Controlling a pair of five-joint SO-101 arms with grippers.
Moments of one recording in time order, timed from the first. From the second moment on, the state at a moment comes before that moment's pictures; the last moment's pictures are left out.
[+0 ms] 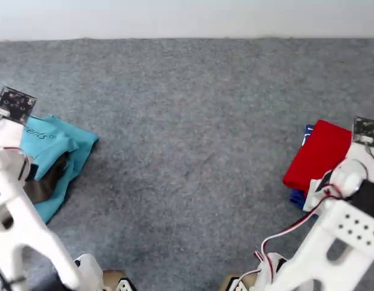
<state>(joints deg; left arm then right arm) -40.0 -21.8 20.7 74.9 -46.7 30.6 -45.7 25.4 100.5 13.7</state>
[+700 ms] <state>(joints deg) -35.3 -2.8 2.7 90.4 -50.1 30.6 -57.0 32.3 100.5 13.7</state>
